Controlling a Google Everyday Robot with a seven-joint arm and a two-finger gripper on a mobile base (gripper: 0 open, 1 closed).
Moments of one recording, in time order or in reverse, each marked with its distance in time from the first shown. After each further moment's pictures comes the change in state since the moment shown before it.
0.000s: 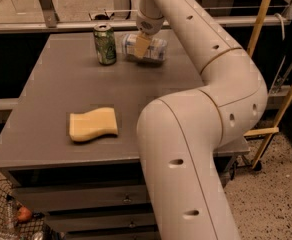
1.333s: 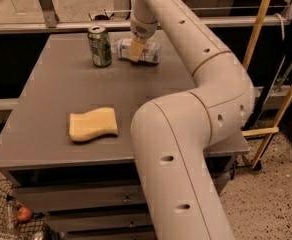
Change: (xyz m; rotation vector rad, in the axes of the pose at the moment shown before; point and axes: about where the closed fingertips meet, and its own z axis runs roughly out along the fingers) arm -0.016 0.010 0.020 -0.044 -0.012 -0.041
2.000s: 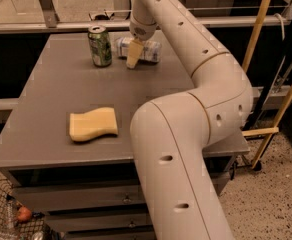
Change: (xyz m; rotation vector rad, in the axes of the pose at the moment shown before) arm -0.002 0.000 0.009 -0.002 -0.001 -0.001
